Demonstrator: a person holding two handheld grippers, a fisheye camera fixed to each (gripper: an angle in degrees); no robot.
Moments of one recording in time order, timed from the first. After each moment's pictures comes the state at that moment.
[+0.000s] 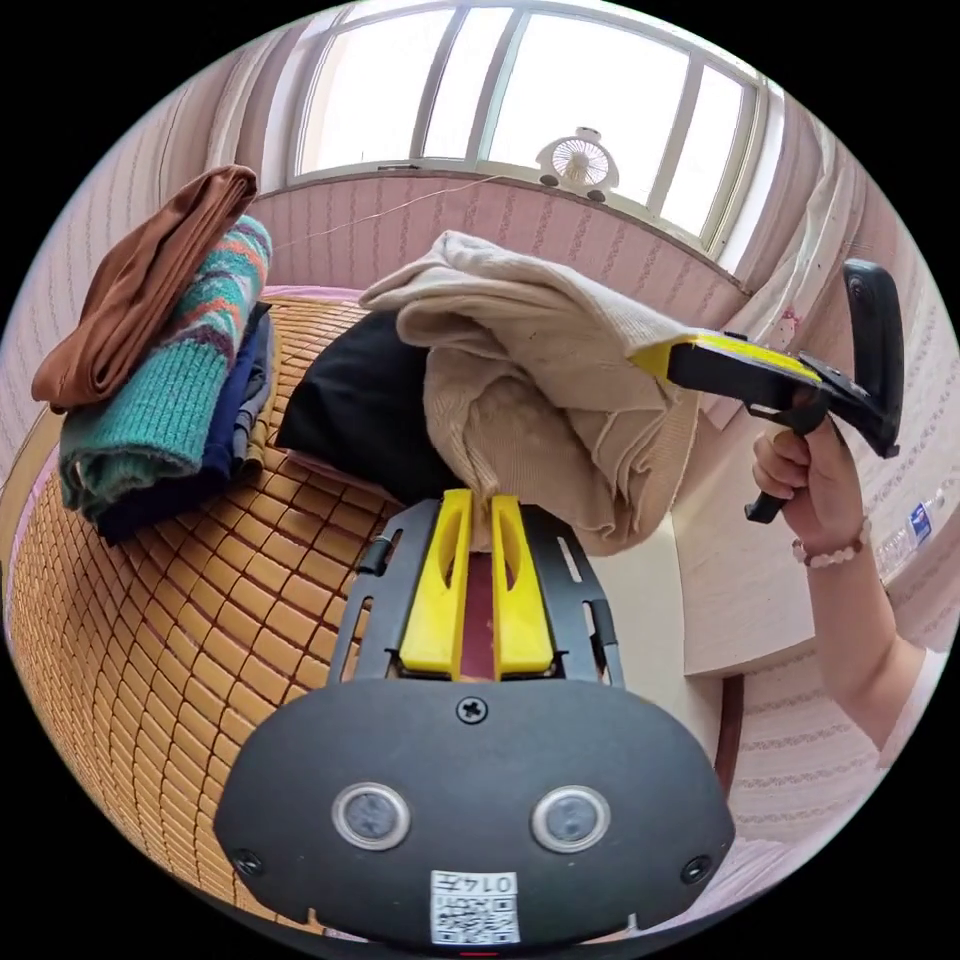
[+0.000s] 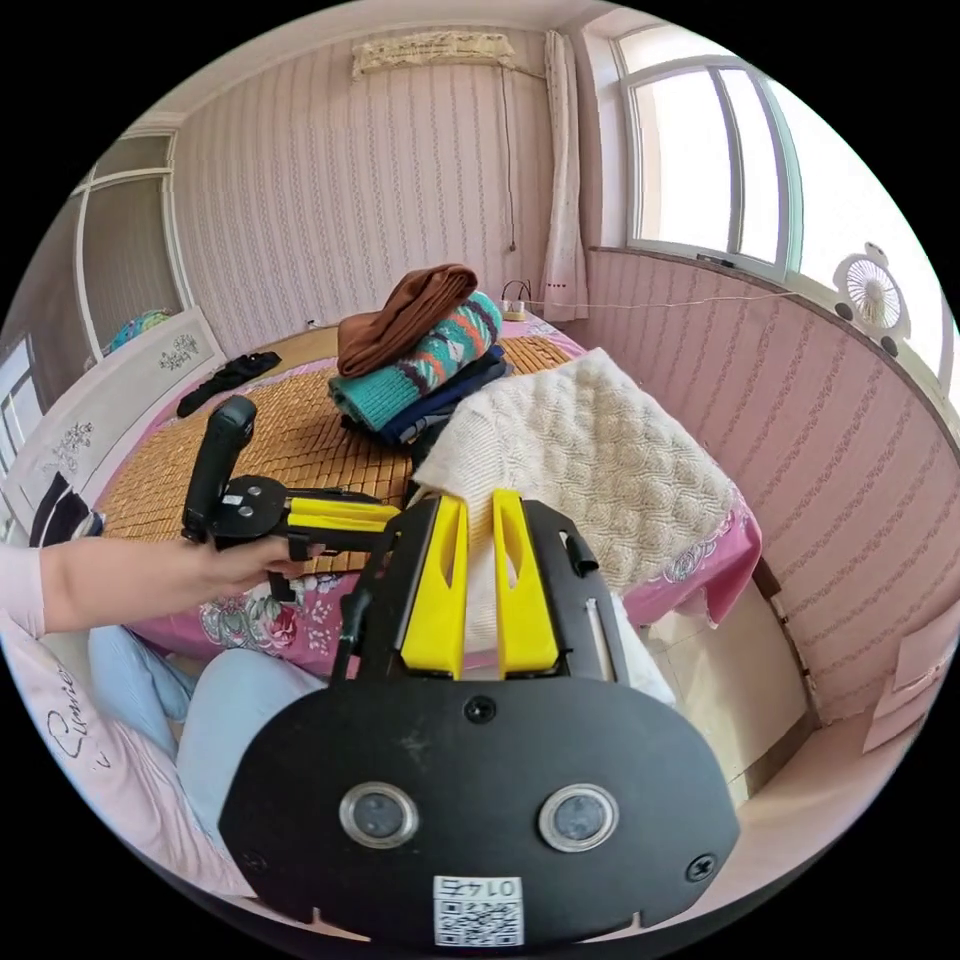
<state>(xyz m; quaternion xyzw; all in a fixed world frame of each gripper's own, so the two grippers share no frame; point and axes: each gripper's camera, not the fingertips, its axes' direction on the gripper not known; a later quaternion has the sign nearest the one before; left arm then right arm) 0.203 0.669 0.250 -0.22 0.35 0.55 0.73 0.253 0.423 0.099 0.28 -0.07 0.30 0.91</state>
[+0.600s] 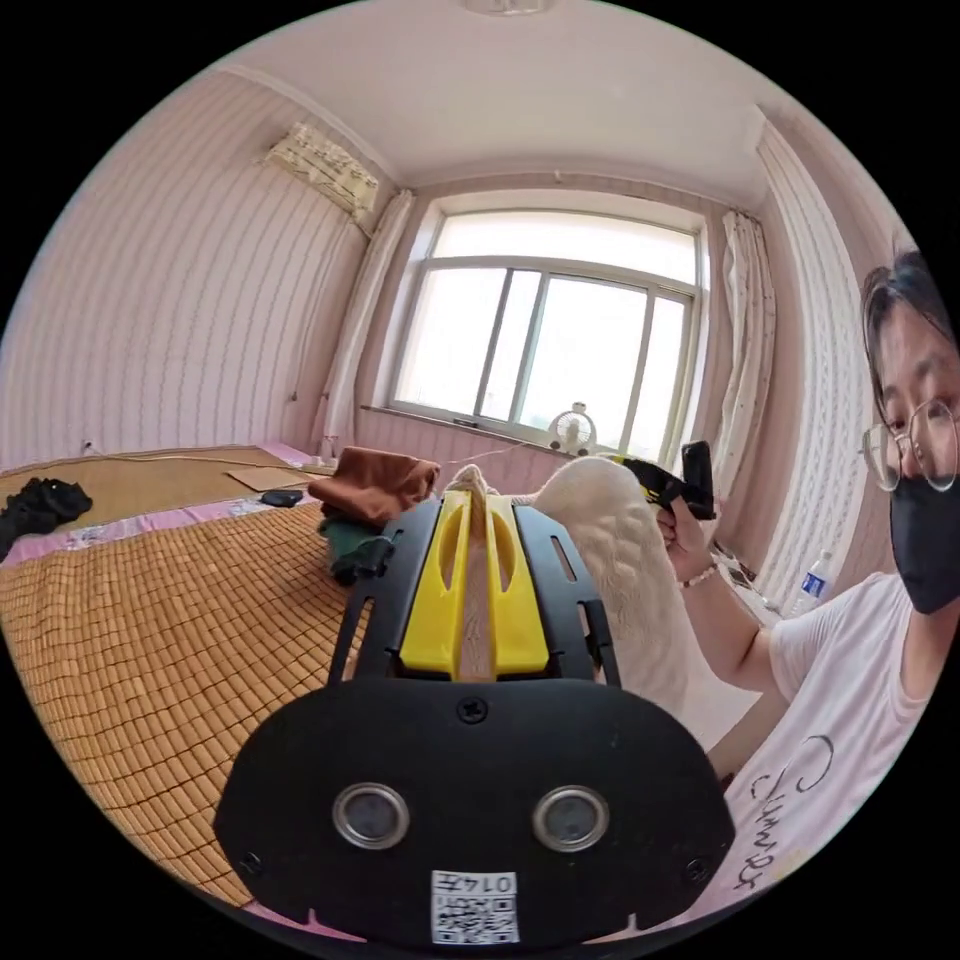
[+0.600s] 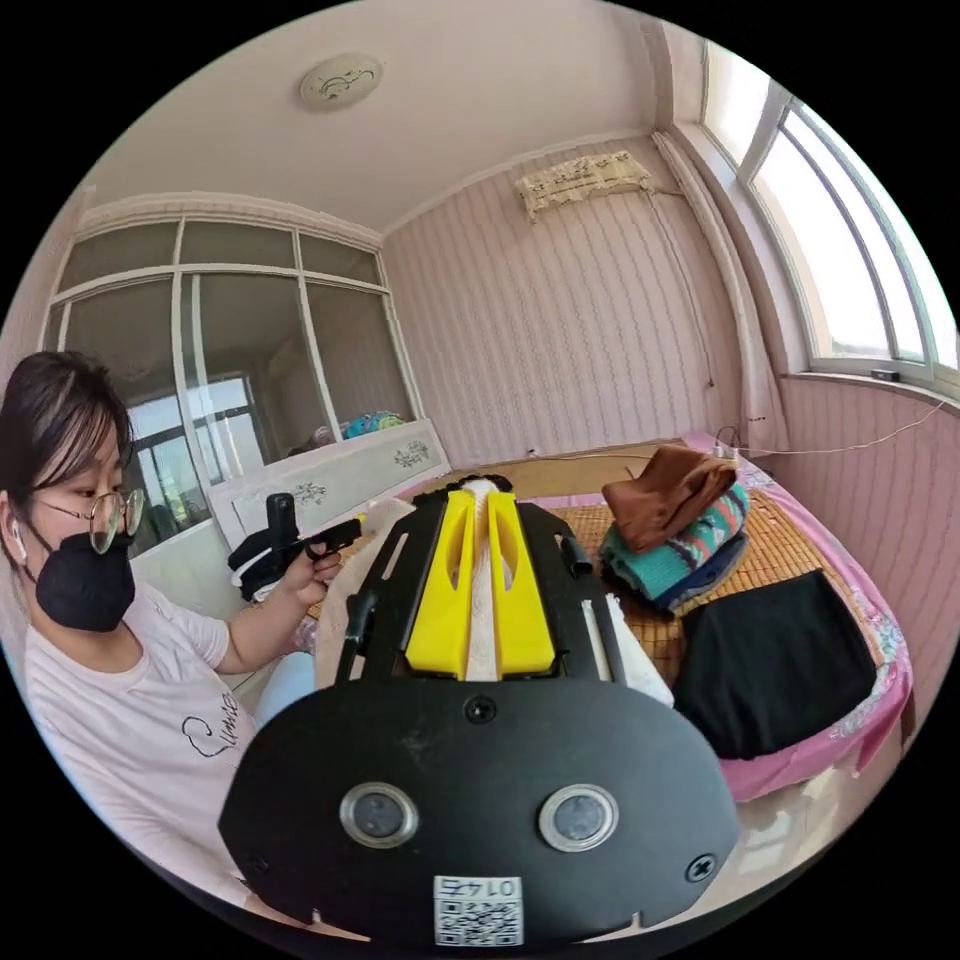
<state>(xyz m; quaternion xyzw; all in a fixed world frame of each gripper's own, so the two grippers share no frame) -0.150 0.389 0.015 0.06 0.44 0.36 0.82 0.210 0.452 -0.085 0.53 -0.27 0.14 0.79</state>
